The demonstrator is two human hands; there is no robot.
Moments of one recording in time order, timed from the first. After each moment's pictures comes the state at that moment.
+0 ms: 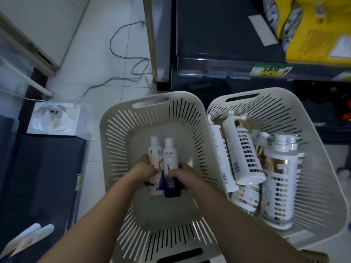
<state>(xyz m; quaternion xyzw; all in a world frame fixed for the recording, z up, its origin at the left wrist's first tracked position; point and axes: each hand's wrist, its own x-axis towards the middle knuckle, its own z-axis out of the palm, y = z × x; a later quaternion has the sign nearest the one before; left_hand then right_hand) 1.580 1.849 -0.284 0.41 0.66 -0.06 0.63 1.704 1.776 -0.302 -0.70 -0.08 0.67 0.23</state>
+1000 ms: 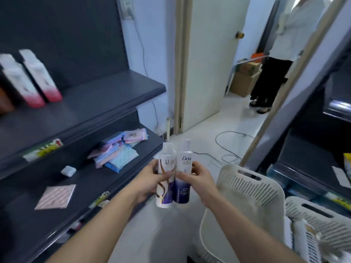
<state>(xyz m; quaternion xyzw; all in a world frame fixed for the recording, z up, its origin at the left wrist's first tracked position) 1.328 1.708 -0.009 0.34 0.63 0.41 0.56 1.498 1.752 -0.033 -0.49 -0.50 0.62 0.33</state>
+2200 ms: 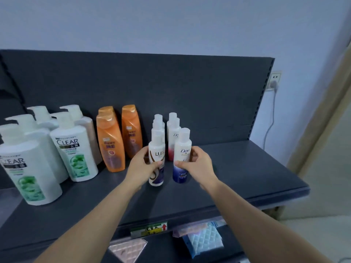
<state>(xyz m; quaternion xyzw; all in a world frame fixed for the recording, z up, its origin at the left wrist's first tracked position) 0.934 1.748 0.096 0.28 0.76 0.58 0.07 1.044 1.896 0.096 -0.24 -0.74 0.56 0.29</state>
